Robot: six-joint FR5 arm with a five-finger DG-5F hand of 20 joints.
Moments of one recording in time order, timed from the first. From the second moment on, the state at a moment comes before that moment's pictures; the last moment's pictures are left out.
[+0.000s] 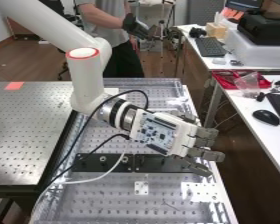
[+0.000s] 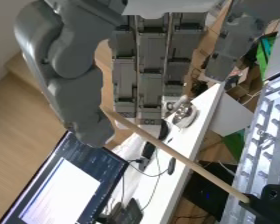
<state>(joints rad) 1.50 -2.23 -1.53 -2.53 -1.09 0.20</state>
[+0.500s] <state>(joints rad) 1.51 -2.21 -1.62 -2.41 -1.07 0.34</state>
